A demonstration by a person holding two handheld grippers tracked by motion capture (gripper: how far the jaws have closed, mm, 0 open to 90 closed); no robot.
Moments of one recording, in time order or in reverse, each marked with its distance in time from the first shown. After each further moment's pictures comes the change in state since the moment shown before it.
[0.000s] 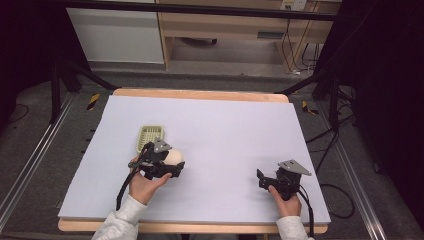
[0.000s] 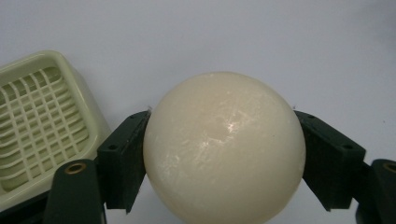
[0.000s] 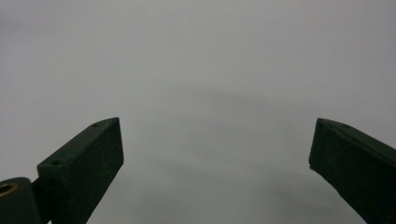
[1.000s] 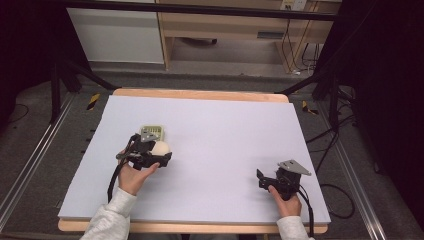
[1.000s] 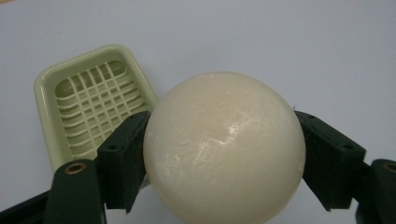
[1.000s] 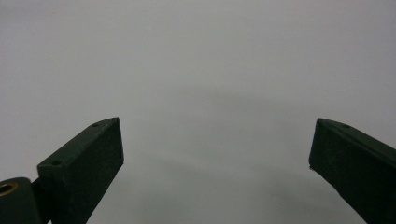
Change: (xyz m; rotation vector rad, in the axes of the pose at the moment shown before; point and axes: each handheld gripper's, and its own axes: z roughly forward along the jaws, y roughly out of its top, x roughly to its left) left arm 0.042 0.001 0.001 0.011 0.062 -0.040; right arm 0.001 0.000 0.000 0.001 0.007 -0.002
